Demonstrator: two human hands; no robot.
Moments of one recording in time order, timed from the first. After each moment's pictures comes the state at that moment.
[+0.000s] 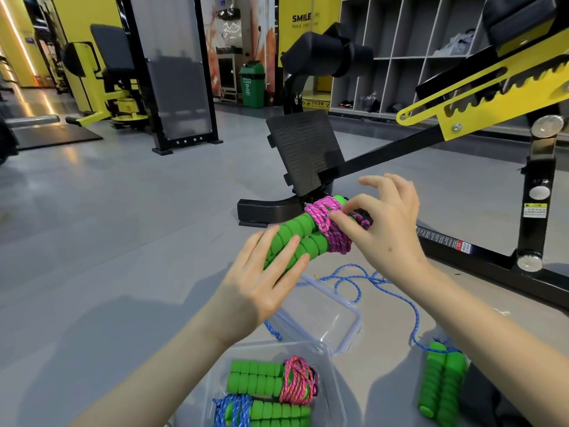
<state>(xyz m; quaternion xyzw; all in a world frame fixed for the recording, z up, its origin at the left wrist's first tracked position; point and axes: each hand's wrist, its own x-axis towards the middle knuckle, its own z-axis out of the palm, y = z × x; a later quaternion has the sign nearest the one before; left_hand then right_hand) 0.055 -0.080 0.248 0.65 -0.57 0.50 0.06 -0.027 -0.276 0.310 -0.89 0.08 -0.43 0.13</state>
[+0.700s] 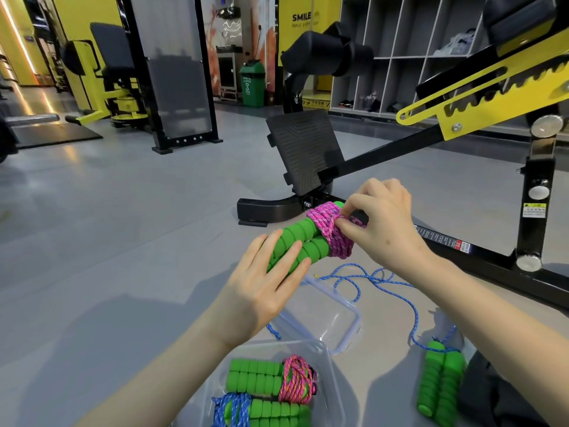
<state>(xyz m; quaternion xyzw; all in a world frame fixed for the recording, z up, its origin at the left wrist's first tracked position) 0.055 -0.083 0.238 0.64 -0.57 0.50 0.08 -0.023 -0.285 0.317 -0.92 0.05 -0.38 0.09</state>
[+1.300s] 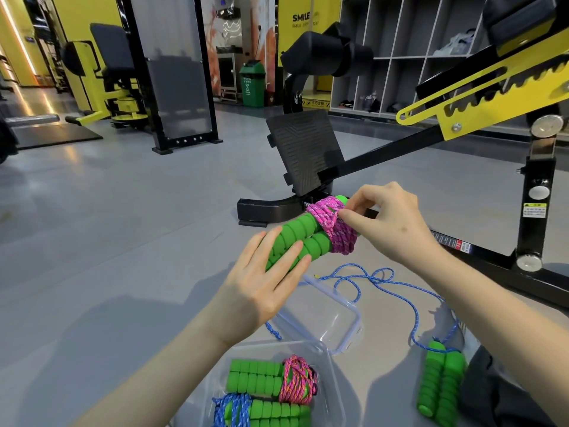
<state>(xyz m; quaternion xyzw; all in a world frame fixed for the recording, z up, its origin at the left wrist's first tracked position) 0.052 -0.080 0.247 0.64 -0.58 0.50 0.07 -0.035 -0.278 0.336 -0.91 0.09 -0.33 0.24</state>
